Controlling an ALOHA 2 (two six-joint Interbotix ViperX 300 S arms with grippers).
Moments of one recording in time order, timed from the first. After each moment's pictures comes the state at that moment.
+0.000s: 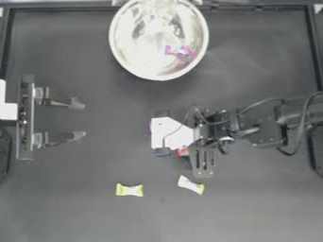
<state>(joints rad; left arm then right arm) 0.14 -0.79 1.09 -0.03 0.01 0.10 -0.03 0.18 0.44 -0.03 0.70 0.04</state>
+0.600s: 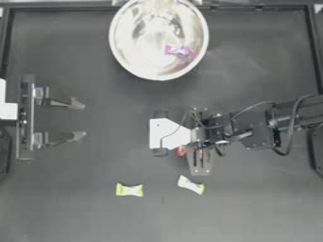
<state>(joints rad) 0.14 -0.79 1.09 -0.04 0.01 0.10 -0.03 0.23 0.44 -0.12 0.67 0.11</state>
